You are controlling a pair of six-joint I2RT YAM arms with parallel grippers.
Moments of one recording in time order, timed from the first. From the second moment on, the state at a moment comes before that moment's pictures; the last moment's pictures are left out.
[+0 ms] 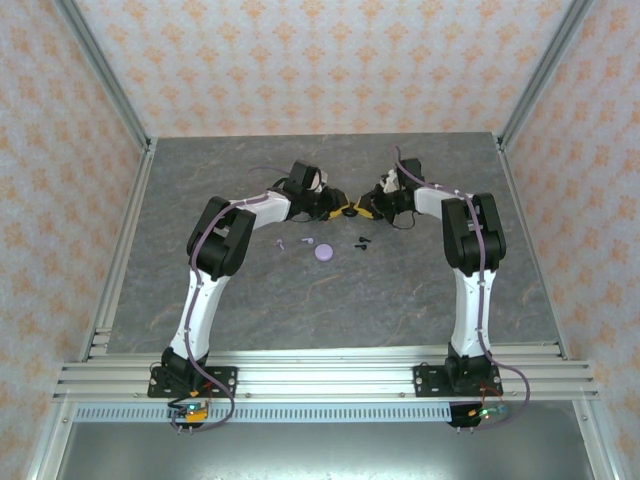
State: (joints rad) left arm -0.41 2.35 1.64 -0.04 0.57 -0.99; right arm 0.19 2.19 1.44 -0.23 -0.76 0.72
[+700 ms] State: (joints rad) left arm -0.43 2.35 1.61 0.01 0.57 -0.95; right arm 0.18 2.15 1.39 -0.26 -0.75 0.69
